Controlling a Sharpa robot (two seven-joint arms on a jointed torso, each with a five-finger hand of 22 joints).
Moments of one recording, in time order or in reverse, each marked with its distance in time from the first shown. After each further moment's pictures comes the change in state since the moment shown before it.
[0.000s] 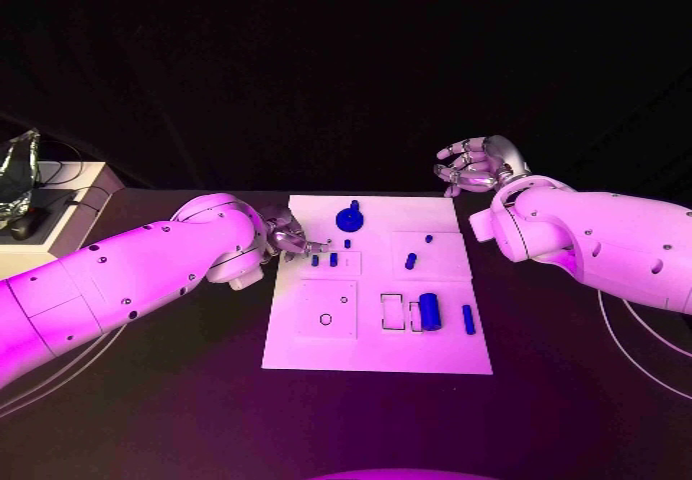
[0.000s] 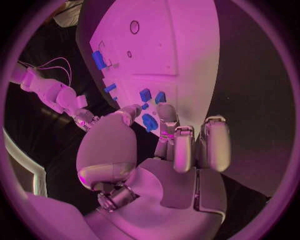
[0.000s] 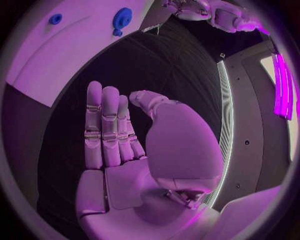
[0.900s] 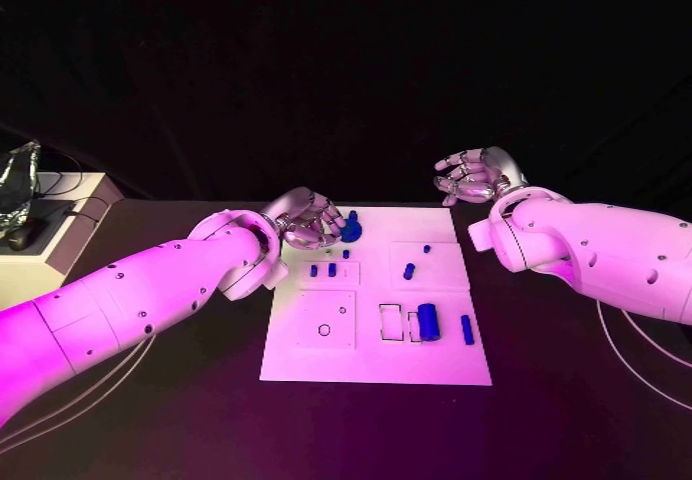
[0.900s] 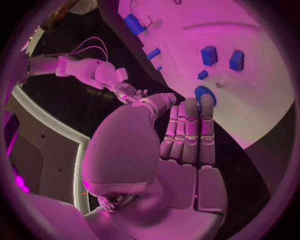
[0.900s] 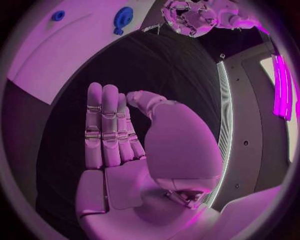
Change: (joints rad) left arm -0.045 0.053 0.010 -0.076 0.078 -0.270 0.572; left_hand 0.482 0.000 0.216 -0.206 -0.050 -0.113 0.138 -0.350 -0.362 -0.413 0.152 -0.419 -0.390 -0.485 0.138 -0.581 -0.601 0.109 -0.569 0.121 -0.525 -0.509; right arm -0.003 -0.004 0.000 -0.006 0.001 -0.001 0.018; right_hand 0.015 0.015 0.025 -0.056 -0.007 0.070 -0.010 -0.041 -0.036 0.011 -0.001 -0.171 -0.150 -0.009 0.002 -0.110 0.021 0.000 -0.037 -0.001 -0.008 0.020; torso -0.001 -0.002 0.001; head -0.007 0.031
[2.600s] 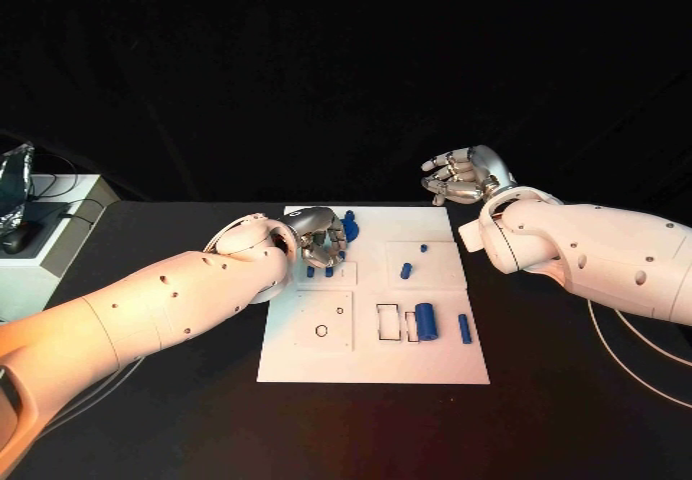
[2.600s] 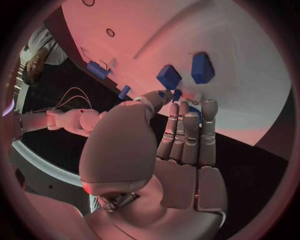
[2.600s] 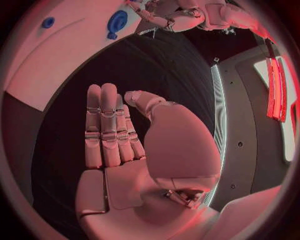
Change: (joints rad) left arm 0.001 0.124 -0.039 -0.133 -0.421 0.066 -0.082; left_hand -0.040 -0.032 -0.001 -0.014 -0.010 0.123 -0.012 -0.111 -0.072 0.048 0.000 -0.073 -0.080 0.127 0.006 0.328 0.094 0.000 0.122 0.011 0.173 0.166; right arm -0.002 0.013 0.000 0.009 -0.033 0.011 0.038; right_hand -0.004 0.023 -0.017 -0.054 -0.017 0.067 0.021 -0.104 -0.046 0.077 0.025 -0.327 -0.300 0.025 0.014 -0.109 0.053 0.000 -0.047 0.010 0.043 0.073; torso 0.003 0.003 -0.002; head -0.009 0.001
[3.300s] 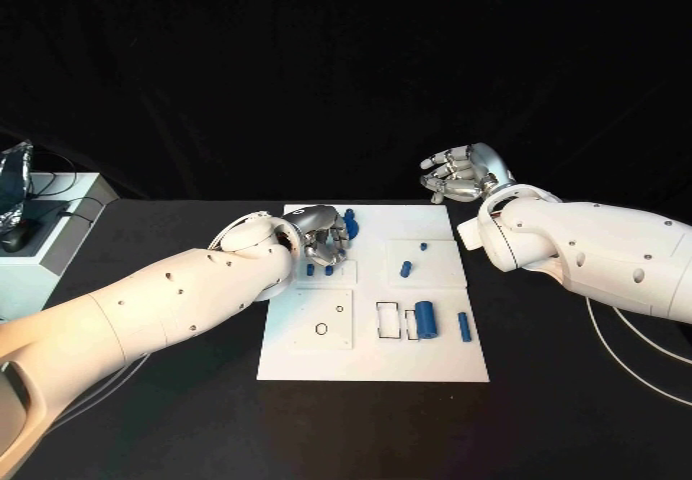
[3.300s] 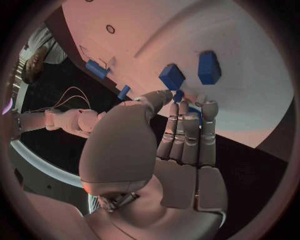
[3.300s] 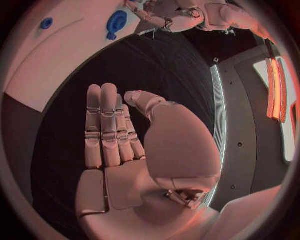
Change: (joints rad) left arm 0.001 0.021 0.000 -0.016 0.003 0.012 -0.015; left_hand 0.000 0.000 0.003 -0.003 -0.009 0.007 0.000 -0.004 0.000 0.010 -0.001 0.000 -0.002 0.016 -0.005 0.019 0.016 0.000 0.014 0.000 0.016 0.015; right arm 0.000 0.004 0.000 -0.002 -0.003 0.000 -0.001; right_hand 0.000 0.000 0.000 0.000 0.000 0.000 0.000 0.000 0.000 0.002 0.002 -0.007 -0.003 0.000 0.000 -0.006 0.002 0.000 0.000 0.000 0.000 0.000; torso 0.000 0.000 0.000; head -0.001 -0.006
